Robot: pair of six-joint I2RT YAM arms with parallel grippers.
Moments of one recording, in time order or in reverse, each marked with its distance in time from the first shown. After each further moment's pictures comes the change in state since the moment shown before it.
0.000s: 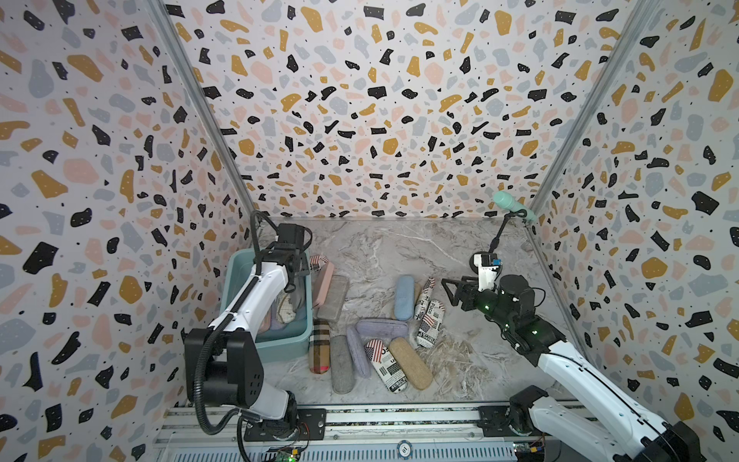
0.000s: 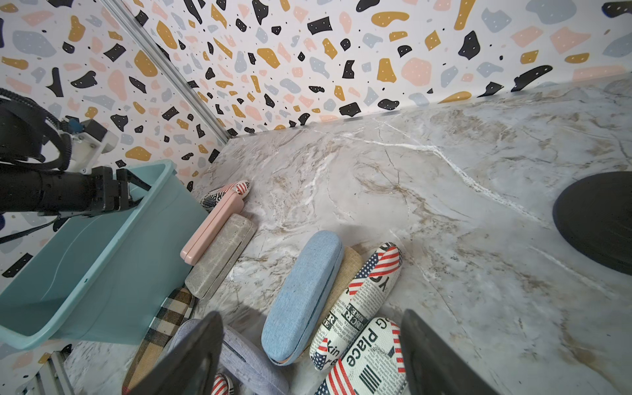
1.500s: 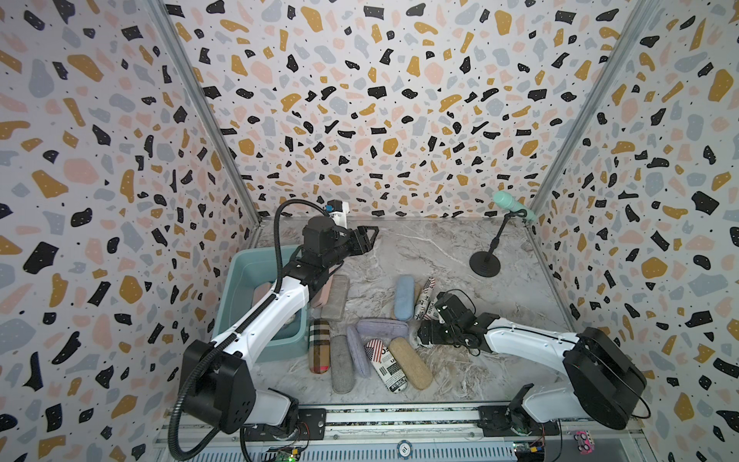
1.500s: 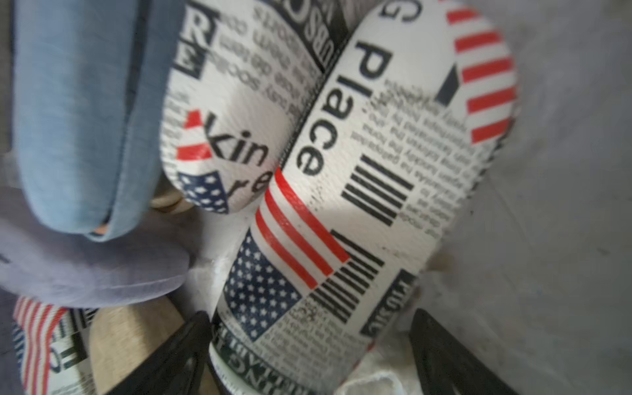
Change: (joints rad) left arm -0.294 -0.107 -0.105 0.706 0.639 -0.263; right arm 0.291 0.520 0.015 -0.229 0.179 0.261
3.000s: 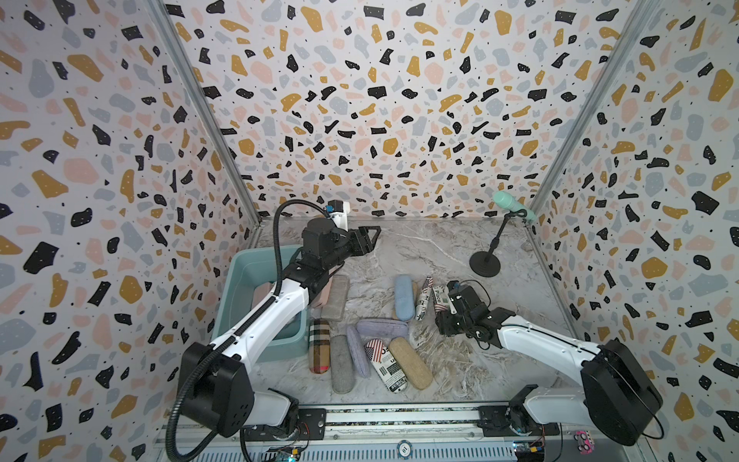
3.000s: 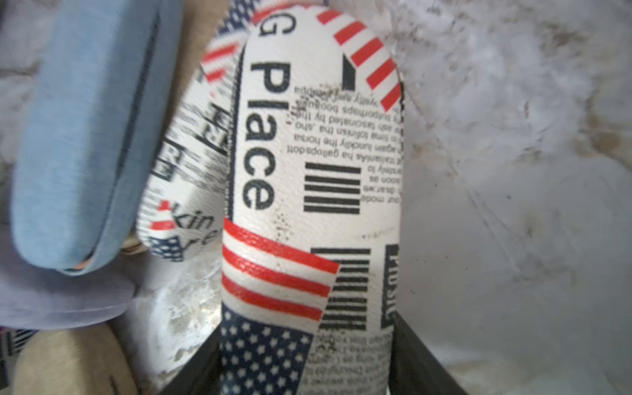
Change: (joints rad) left arm -0.014 -0.011 -0.014 0.040 0.023 -0.008; right arm -0.118 -0.145 0.010 -0.058 0.086 -0.255
